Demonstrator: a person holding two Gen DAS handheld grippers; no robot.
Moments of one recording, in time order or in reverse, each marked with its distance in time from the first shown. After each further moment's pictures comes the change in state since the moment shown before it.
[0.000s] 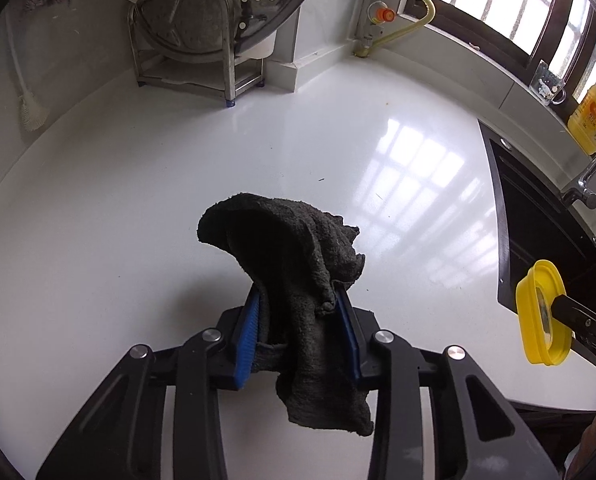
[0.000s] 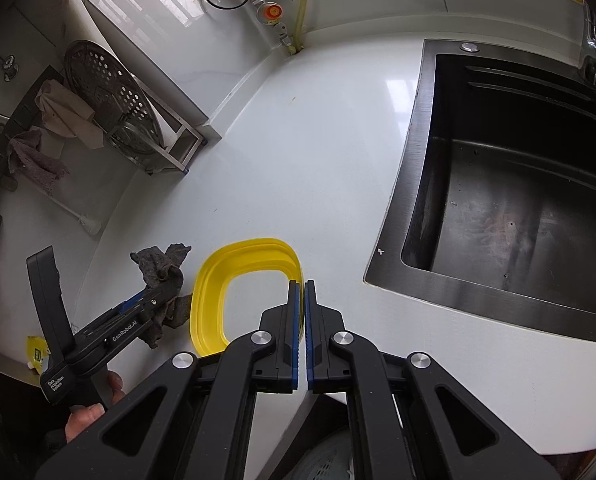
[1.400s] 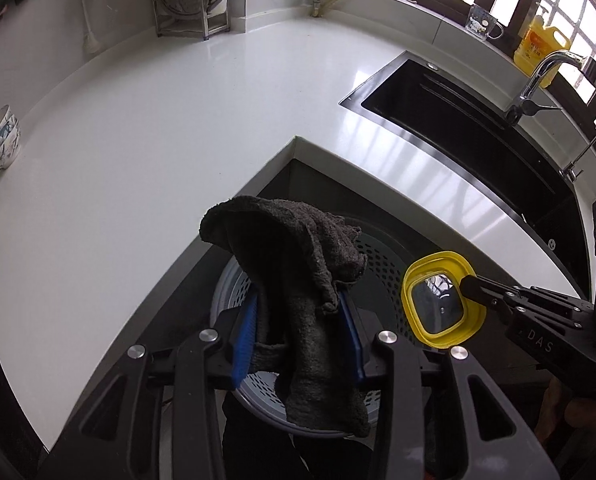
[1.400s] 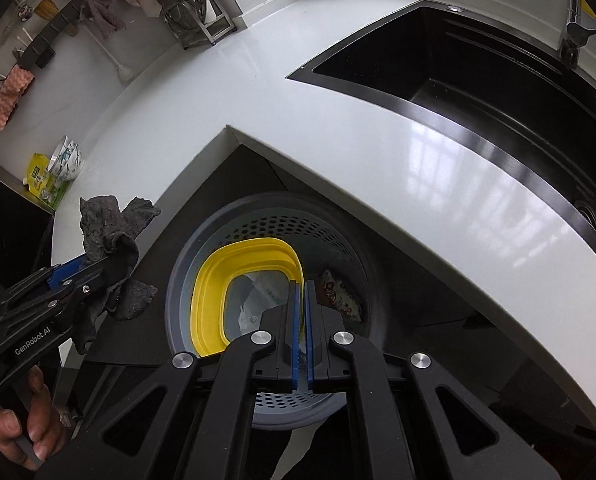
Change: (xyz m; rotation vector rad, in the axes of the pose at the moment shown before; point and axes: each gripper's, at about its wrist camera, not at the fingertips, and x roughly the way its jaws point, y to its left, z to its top) left arm -0.129 -0.183 -0.225 -0.082 0.076 0.061; right arm -0.108 -0.110 -0.158 -0.338 0.228 -0.017
